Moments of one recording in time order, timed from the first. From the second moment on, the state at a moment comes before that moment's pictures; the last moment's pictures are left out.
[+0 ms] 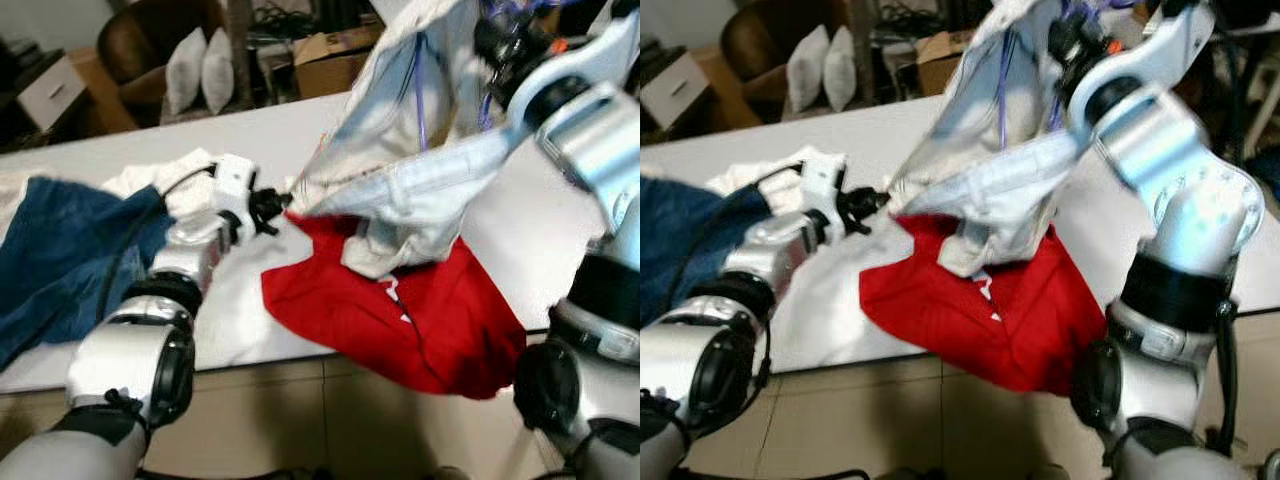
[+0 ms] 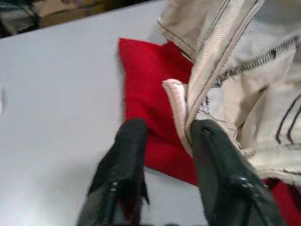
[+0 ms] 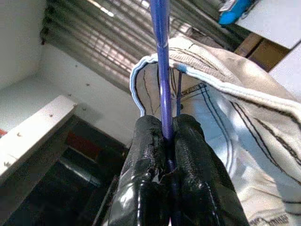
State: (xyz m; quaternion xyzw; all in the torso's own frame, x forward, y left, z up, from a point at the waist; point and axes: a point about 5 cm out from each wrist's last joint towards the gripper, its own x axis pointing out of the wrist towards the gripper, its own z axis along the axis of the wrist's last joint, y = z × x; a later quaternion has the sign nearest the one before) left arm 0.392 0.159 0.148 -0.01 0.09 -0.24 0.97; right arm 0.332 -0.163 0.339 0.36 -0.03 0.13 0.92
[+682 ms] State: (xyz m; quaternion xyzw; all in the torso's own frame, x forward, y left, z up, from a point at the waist) left arm 0.320 0.228 0.129 -0.06 0.08 -0.27 0.96; right arm 0.345 -0.143 0.437 0.34 -0.12 0.28 0.89
